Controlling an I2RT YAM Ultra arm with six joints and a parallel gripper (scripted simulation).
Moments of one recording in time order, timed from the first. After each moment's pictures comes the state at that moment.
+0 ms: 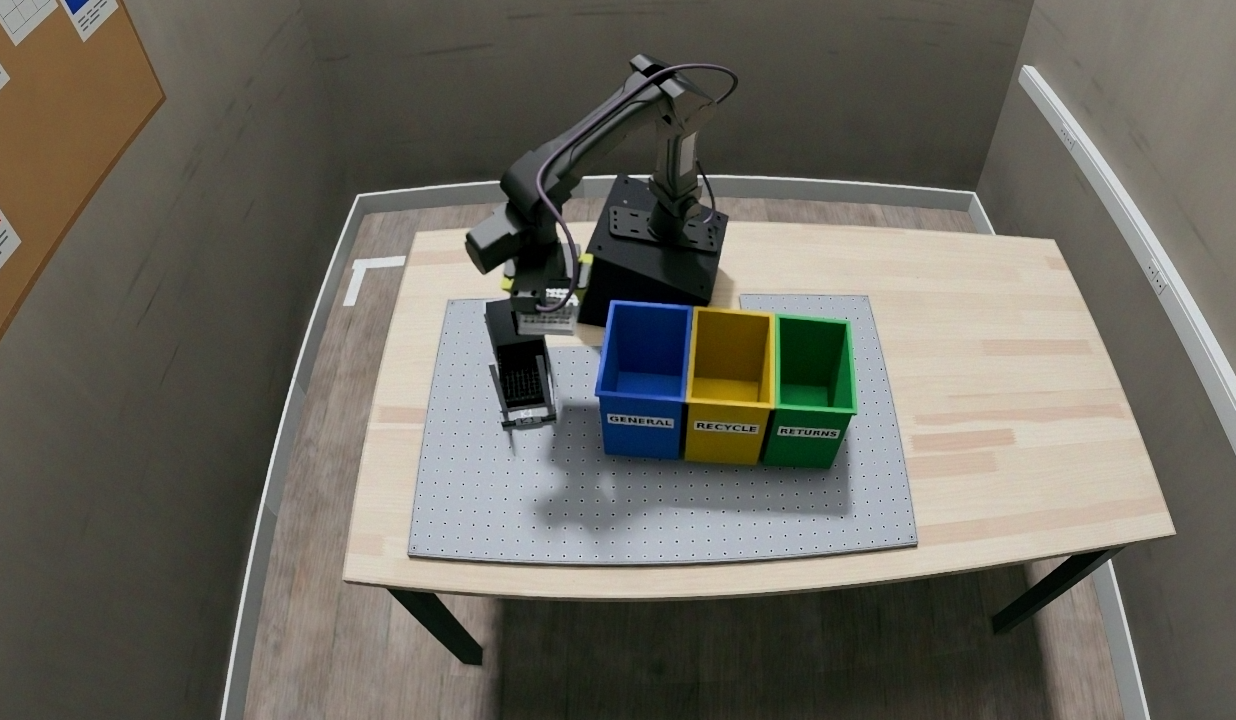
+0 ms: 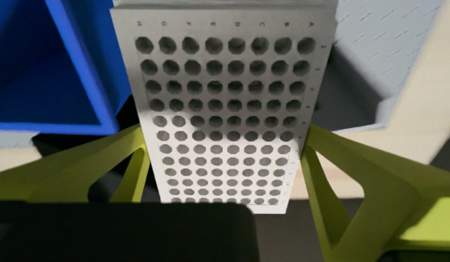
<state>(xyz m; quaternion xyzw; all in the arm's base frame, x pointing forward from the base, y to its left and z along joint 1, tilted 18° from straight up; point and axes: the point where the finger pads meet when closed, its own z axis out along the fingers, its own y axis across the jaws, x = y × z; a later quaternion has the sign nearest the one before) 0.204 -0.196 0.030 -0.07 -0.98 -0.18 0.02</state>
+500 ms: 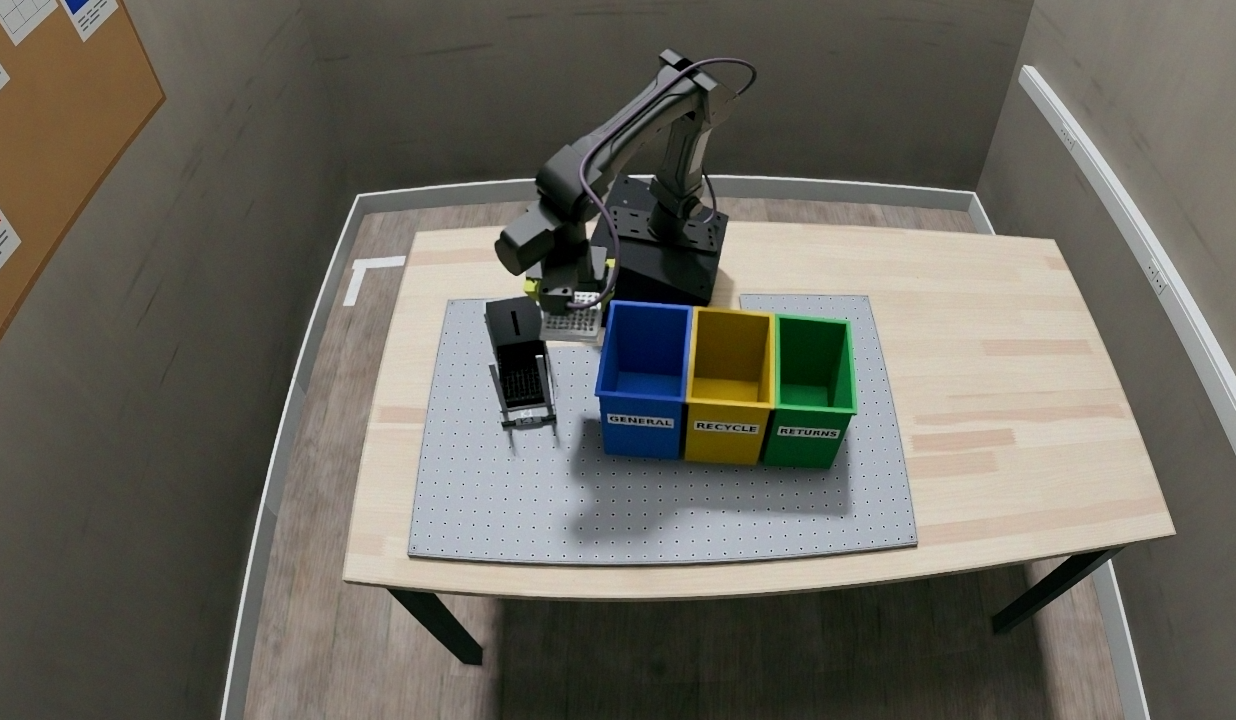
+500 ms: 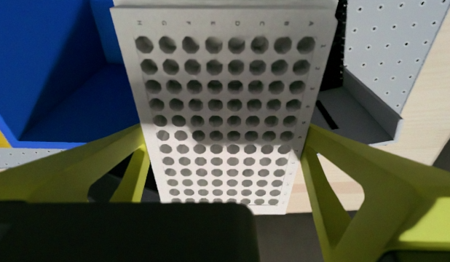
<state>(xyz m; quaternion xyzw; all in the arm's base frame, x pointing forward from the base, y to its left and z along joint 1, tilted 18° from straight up) 0.232 -0.169 0.056 -0.06 -0.99 -0.15 -0.03</state>
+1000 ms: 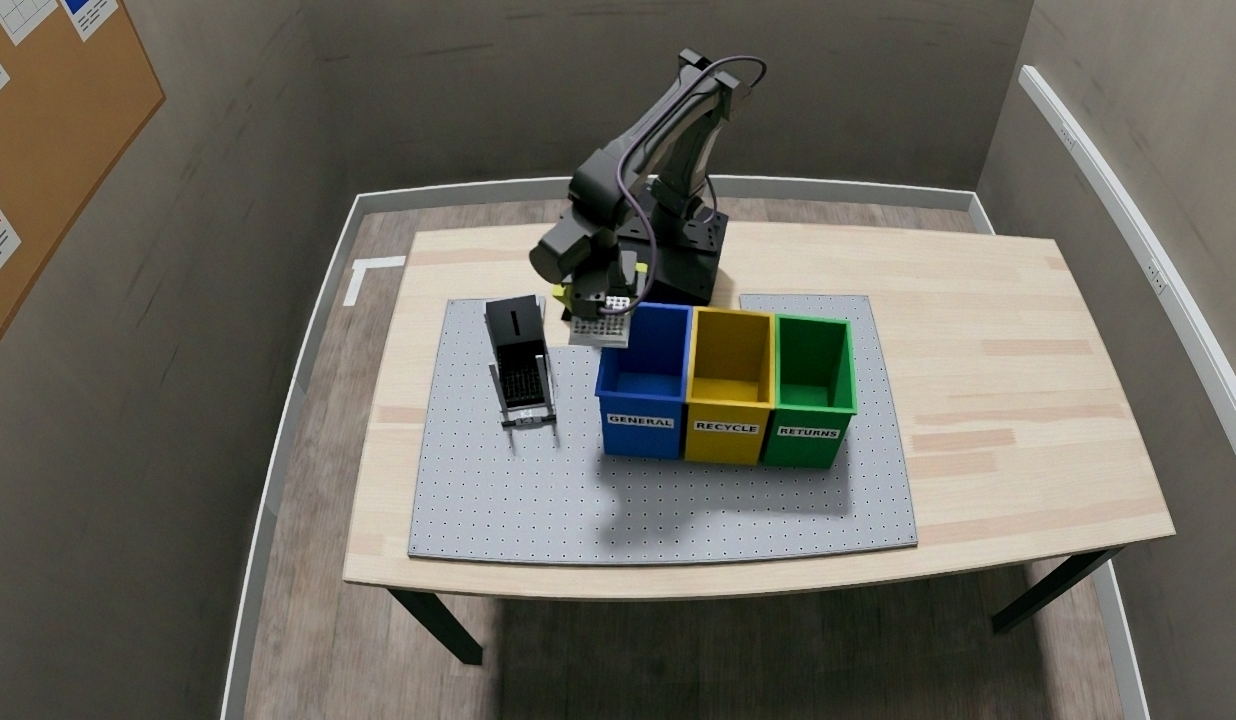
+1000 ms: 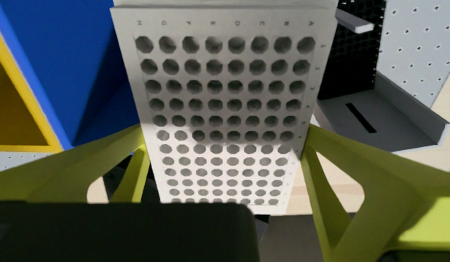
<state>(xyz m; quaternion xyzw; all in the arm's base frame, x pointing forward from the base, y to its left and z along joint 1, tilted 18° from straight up) 0.241 -0.129 0.067 -0.06 -0.99 -0.15 -0.02</state>
